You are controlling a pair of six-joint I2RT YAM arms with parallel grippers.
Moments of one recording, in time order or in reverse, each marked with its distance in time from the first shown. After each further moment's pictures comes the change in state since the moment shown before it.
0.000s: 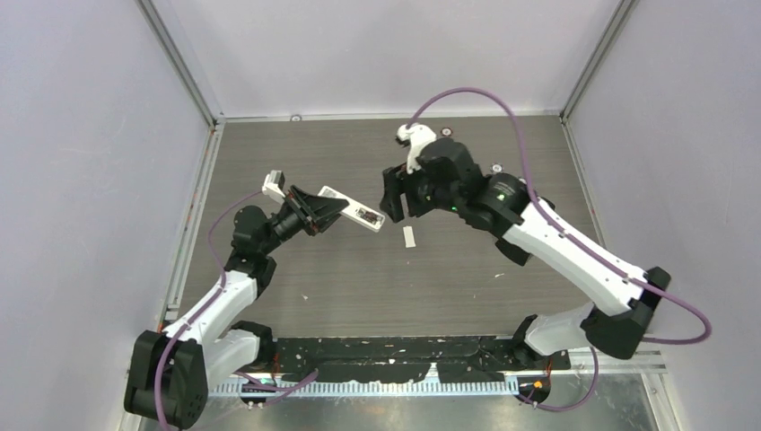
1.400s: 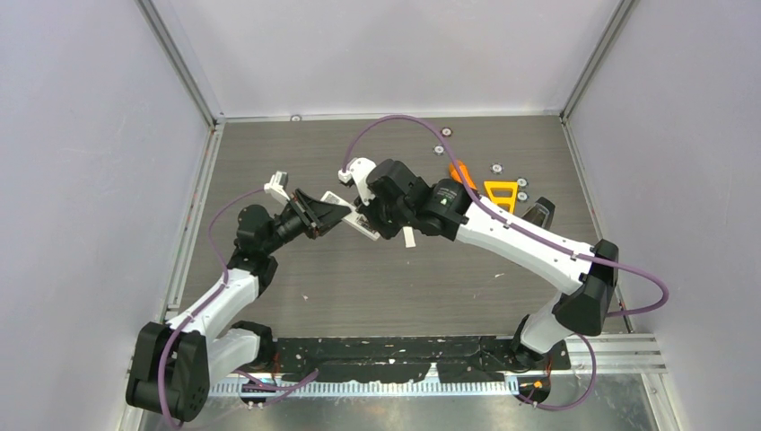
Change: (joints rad) left arm 0.007 0.031 -0.012 -0.010 0.031 0.153; right arm 0.114 0.177 0.055 -0.055 0.031 -0.241
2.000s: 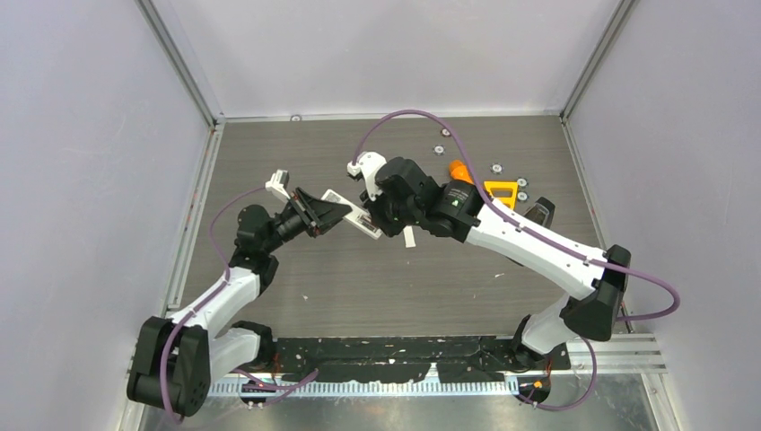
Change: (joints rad) left arm 0.001 0.037 -0.005 0.093 0.024 -0.032; right arm -0.010 -0.058 -0.024 0.029 0.006 0.057
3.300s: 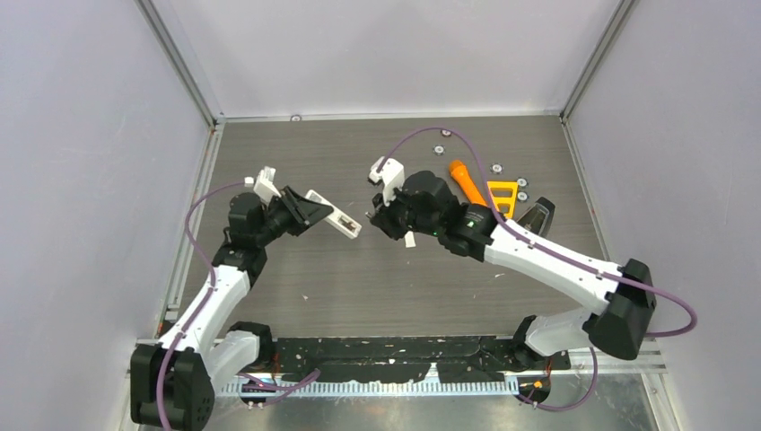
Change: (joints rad) left arm 0.112 -0.113 0.155 -0.628 -0.161 0.466; right arm -0.068 -0.127 -0.387 0.486 -0.146 -0.051
